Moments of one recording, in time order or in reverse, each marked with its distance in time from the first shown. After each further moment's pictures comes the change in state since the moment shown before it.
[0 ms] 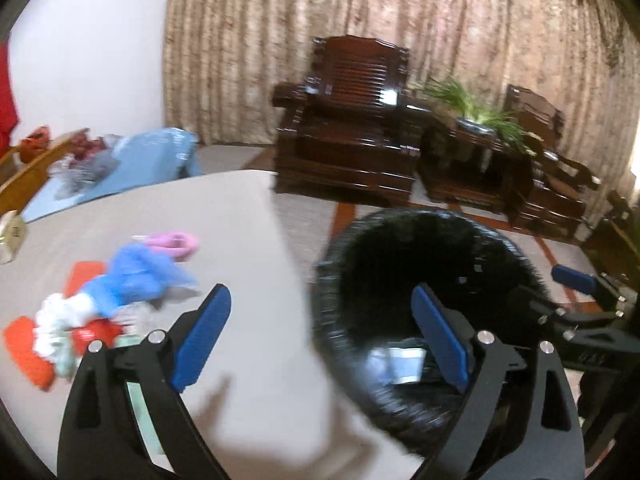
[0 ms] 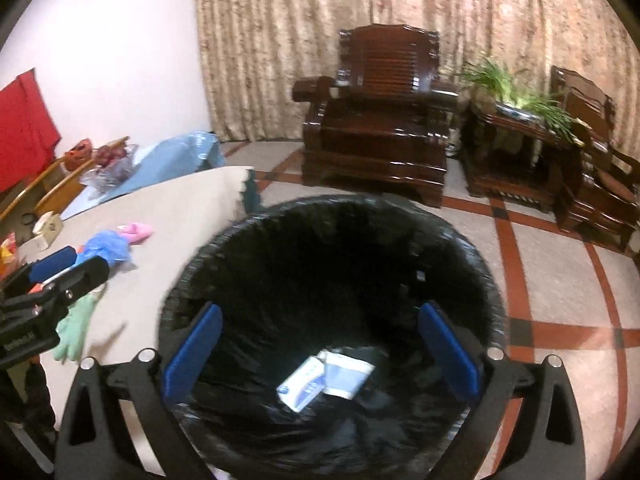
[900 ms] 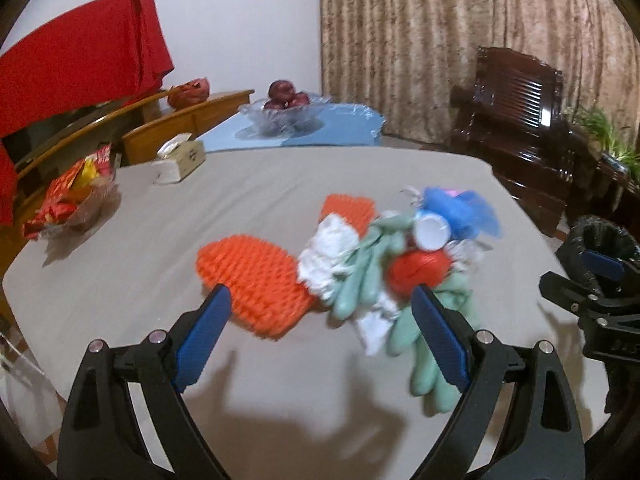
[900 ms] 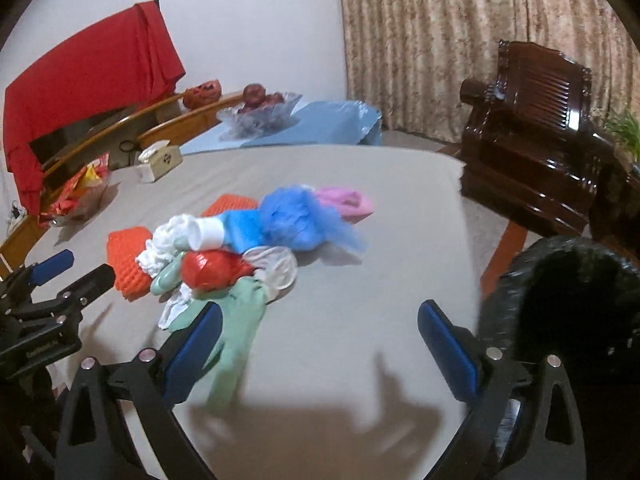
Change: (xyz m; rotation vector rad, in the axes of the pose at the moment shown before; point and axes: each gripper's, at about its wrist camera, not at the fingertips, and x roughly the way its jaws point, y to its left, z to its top) left arm -0.076 0.214 -0.073 -0.223 0.022 0.468; right arm 0.077 0.235 -0.027 -0.265 0.072 0.336
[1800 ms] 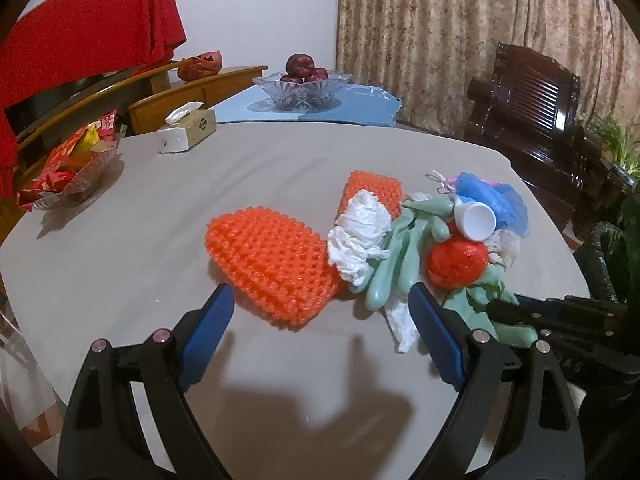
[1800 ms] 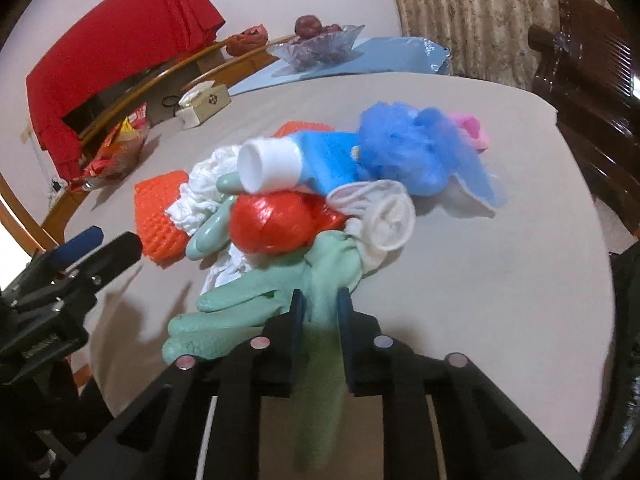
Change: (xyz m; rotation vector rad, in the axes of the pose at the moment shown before) left arm 0.027 0.015 -0.007 -0.056 0.059 0.001; right arm 0.054 0.028 -0.005 -0.011 0.189 0.204
